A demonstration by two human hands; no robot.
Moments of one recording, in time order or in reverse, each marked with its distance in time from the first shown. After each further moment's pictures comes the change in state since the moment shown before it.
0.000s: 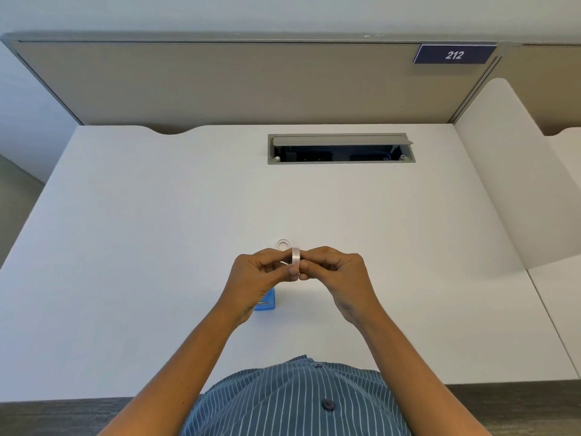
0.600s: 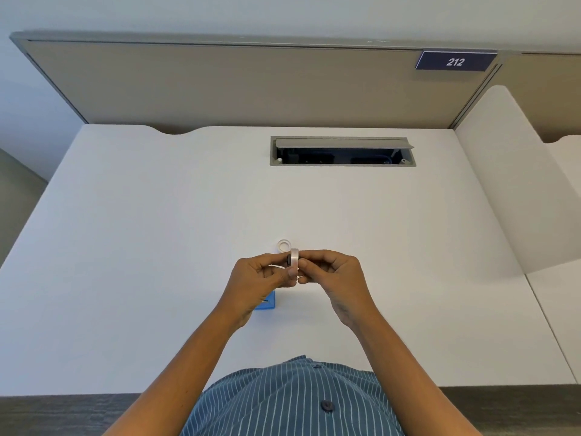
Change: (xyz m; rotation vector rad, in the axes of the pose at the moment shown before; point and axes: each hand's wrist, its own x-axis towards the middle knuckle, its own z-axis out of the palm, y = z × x) left_hand -0.009 -0.010 -0.004 -0.069 -0.007 -0.077; right_hand -0.004 0.002 0.008 -0.009 0.029 0.101
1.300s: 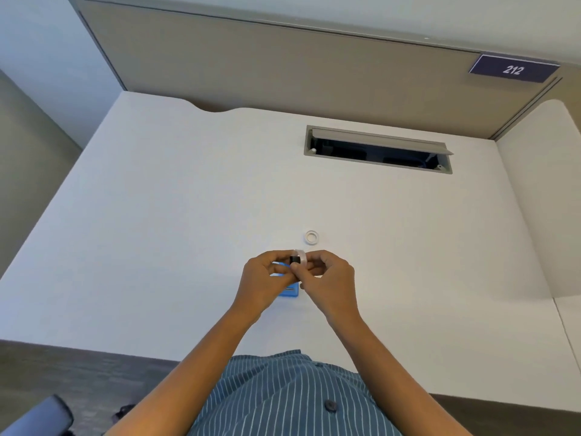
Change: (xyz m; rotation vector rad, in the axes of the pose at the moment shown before) left_hand -0.015 -0.038 -0.036 0.160 0.255 0.044; right_hand -0.001 0.034 0.075 -0.547 0.188 -0.045
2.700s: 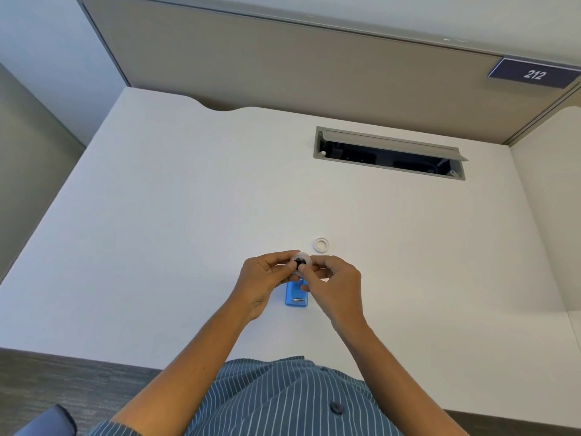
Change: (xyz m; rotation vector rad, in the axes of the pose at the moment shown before) left_hand 0.035 -0.012 -0.025 -0.420 -0.124 -0.175; right_hand 0.020 0.003 0.021 0.083 0.021 -0.027
